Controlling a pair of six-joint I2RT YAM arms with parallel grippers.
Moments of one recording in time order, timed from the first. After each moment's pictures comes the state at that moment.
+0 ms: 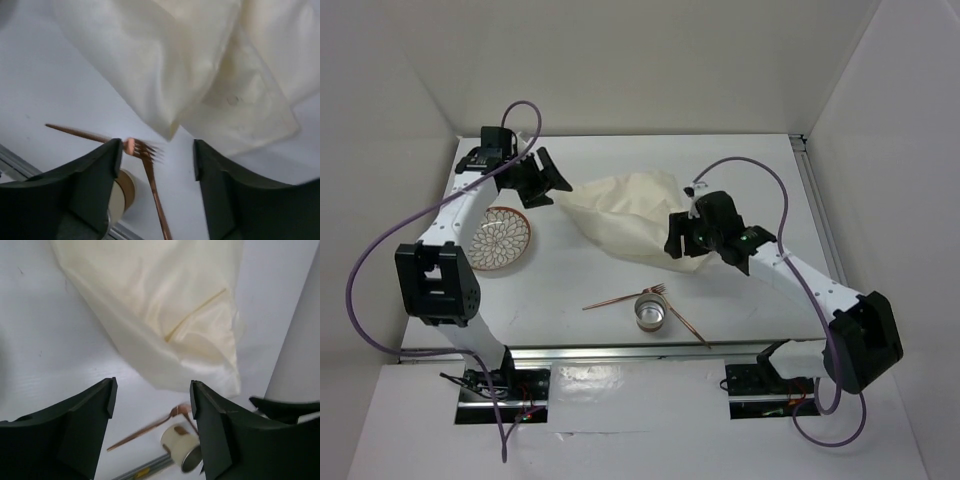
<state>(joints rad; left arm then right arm) -0.01 1.69 1.50 -0.71 0.48 -0.53 0.53 1.29 0.93 -0.29 -0.12 0.31</state>
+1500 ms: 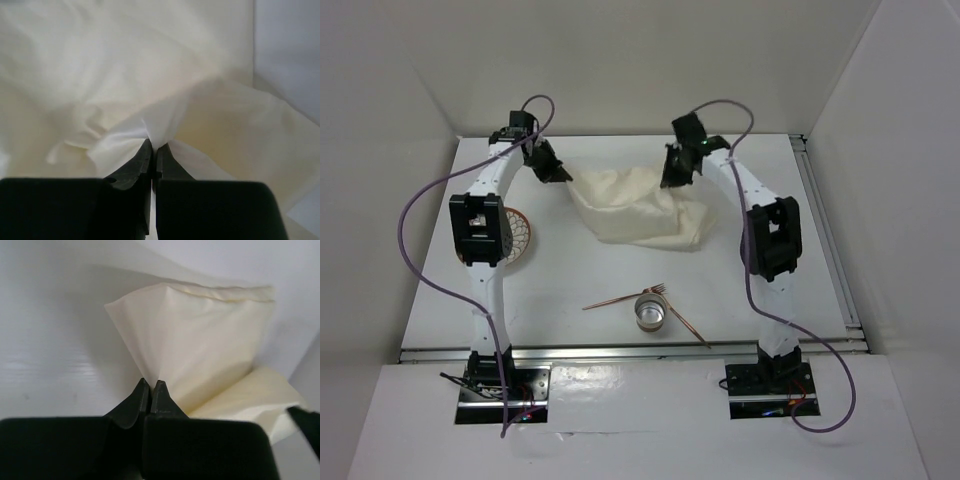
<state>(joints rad) 0.01 2.38 2.17 -0.85 0.38 -0.62 0.38 2.15 1.90 -0.71 -0.05 0.51</state>
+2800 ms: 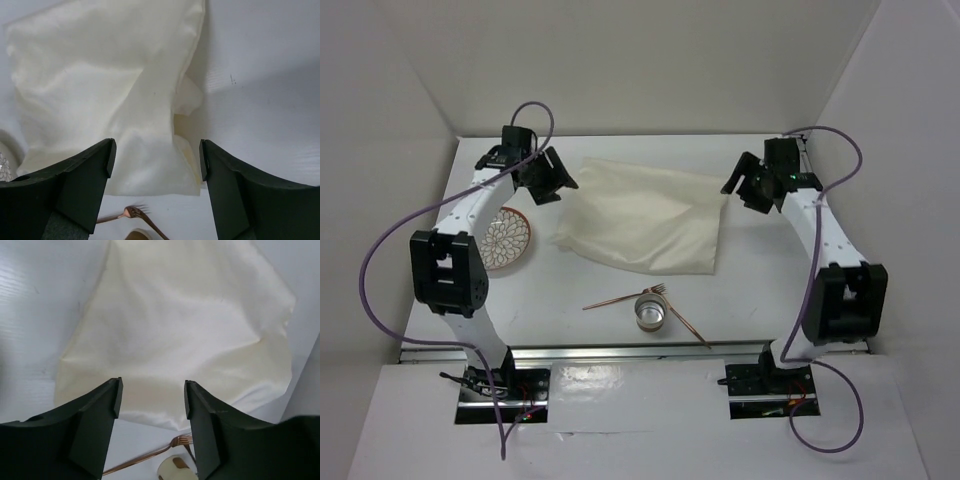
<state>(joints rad) -0.08 1.80 1.53 -0.63 0.30 -0.65 0.04 1.58 1.33 -0.58 -0.10 0.54</state>
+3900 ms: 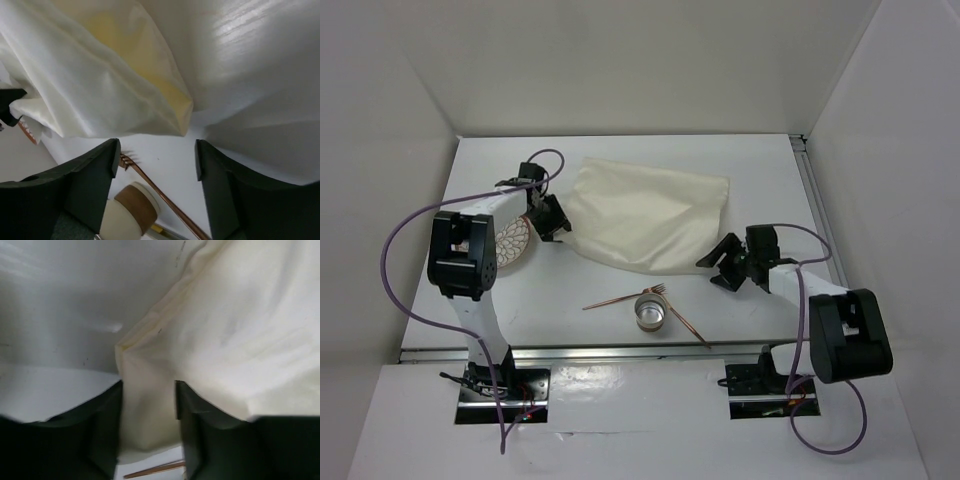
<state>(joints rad) -0.07 1.93 1.33 -0.61 0.21 -0.67 0.10 1.30 0.50 -0.10 -0.35 0.89</state>
